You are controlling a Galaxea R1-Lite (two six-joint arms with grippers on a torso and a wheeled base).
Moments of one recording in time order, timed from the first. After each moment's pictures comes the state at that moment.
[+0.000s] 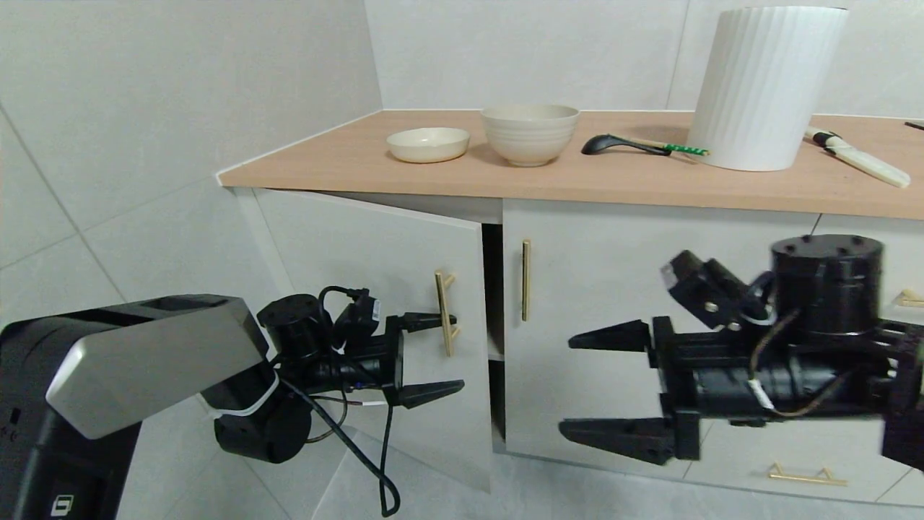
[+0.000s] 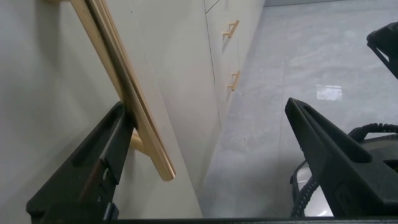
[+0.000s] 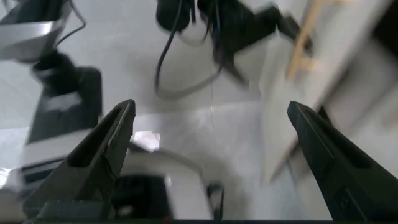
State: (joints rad) left arm -0.23 2.36 -0.82 -1.57 -1.21 0.16; right arm 0.59 1.64 -0.72 -0.64 0.71 -0.19
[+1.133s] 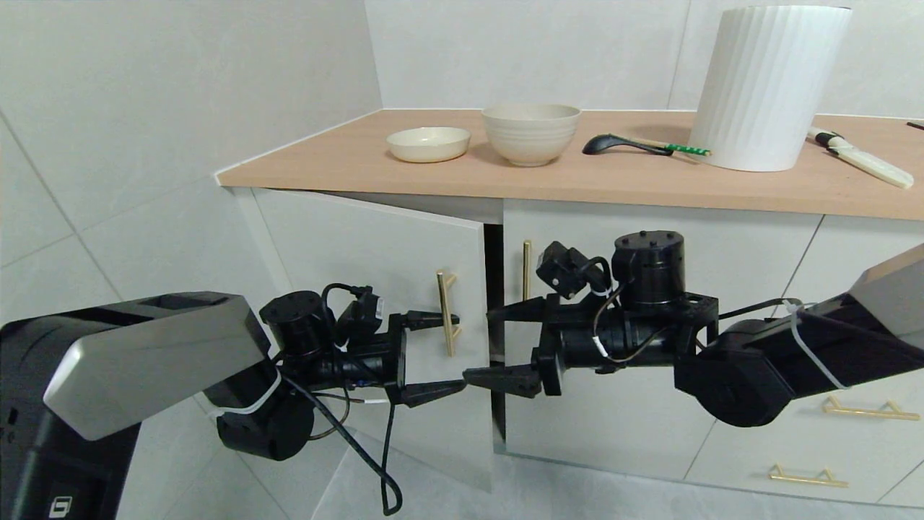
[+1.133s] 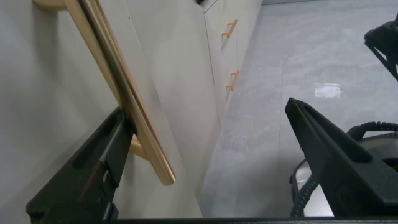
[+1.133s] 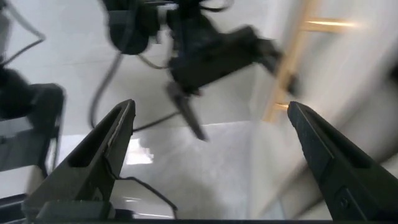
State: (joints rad) left arm -0.24 2.35 -0.83 -1.57 -1.21 0.16; right arm 0.62 2.02 -1.06 -0.73 0.70 -0.17
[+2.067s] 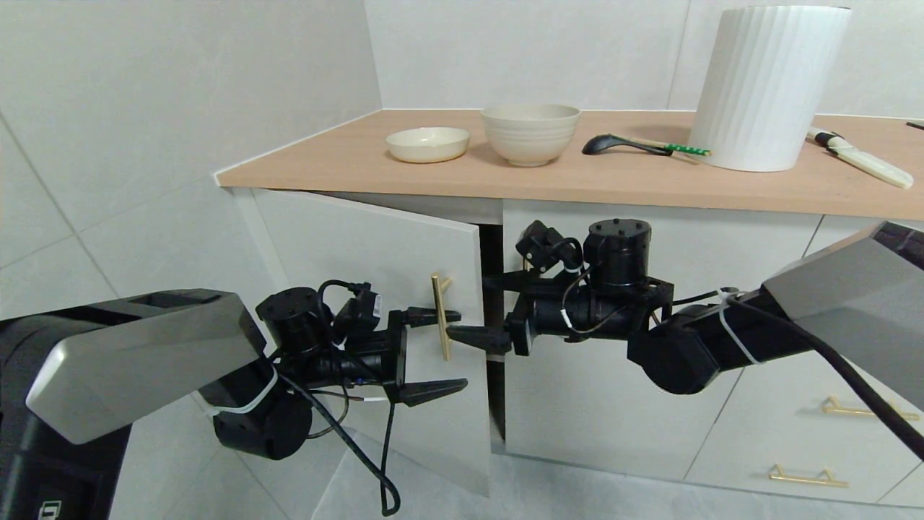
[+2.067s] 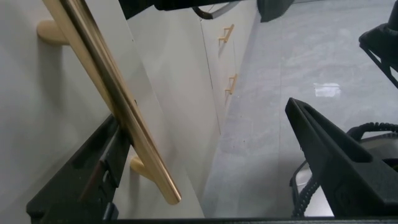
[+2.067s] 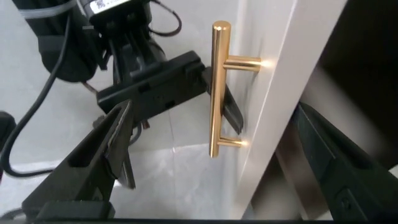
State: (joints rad) left arm -0.24 2.33 -0.82 -1.57 -1.22 0.16; right arm 0.62 2.18 -1.28 -0.79 0.66 -0.13
